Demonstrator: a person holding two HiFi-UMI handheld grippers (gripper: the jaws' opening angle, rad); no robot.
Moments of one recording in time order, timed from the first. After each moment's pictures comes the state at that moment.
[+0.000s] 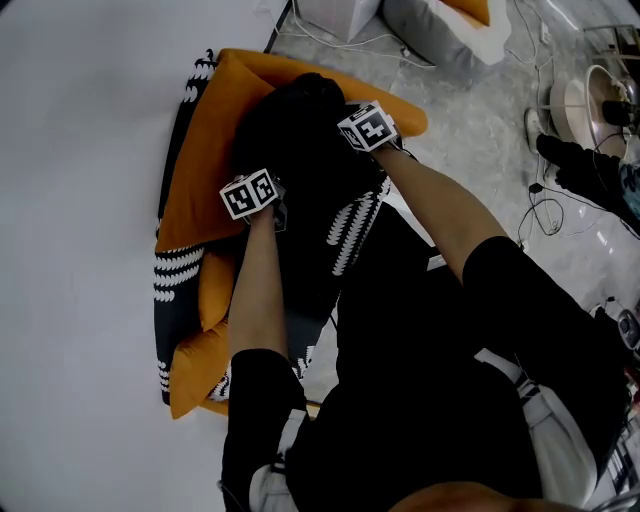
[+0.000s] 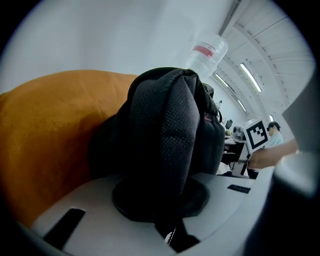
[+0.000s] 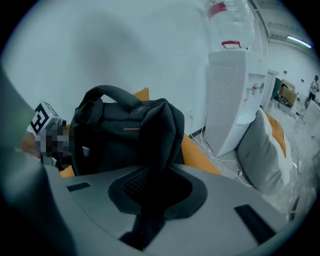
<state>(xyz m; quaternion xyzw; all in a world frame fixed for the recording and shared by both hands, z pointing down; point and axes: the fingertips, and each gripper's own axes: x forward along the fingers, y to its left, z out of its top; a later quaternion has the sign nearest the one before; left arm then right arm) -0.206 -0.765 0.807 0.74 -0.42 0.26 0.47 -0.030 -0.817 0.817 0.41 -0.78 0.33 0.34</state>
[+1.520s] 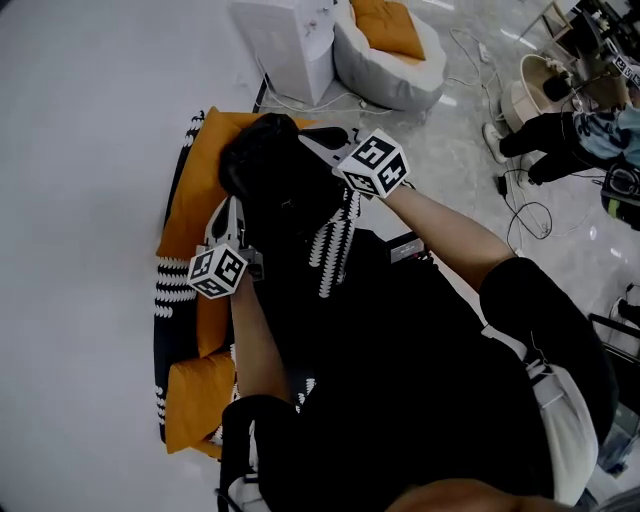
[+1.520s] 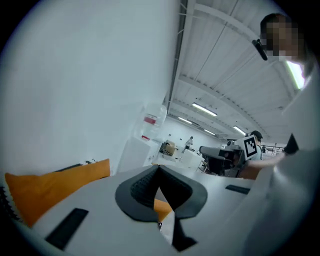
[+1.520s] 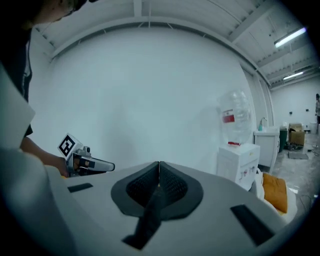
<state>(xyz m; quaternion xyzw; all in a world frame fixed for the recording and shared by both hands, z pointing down) -0.200 -0.635 0.503 0.87 -0.43 0.03 0.24 -0.018 -0.660 0.462 0.41 -0.90 0.11 0.08</state>
